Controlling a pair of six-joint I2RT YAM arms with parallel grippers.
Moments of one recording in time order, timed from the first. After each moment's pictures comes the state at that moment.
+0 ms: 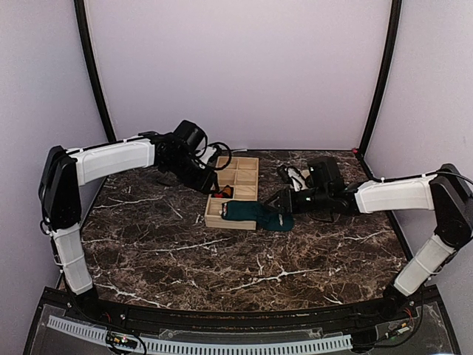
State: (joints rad) left arm -0.63 1.92 1.63 -0.72 0.14 -0.09; right arm 0.65 1.58 0.87 0.09 -0.40 0.44
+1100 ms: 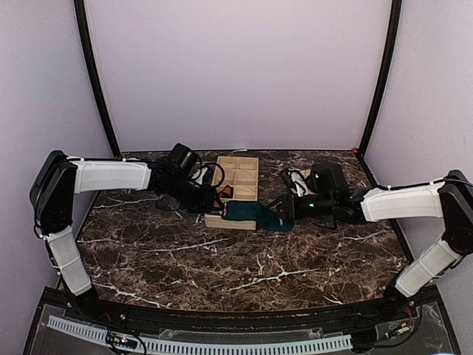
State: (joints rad) left arm -0.64 1.81 1.26 -0.41 0.36 -0.51; right arm 0.68 1.49 0.77 0.15 -0.36 0.46
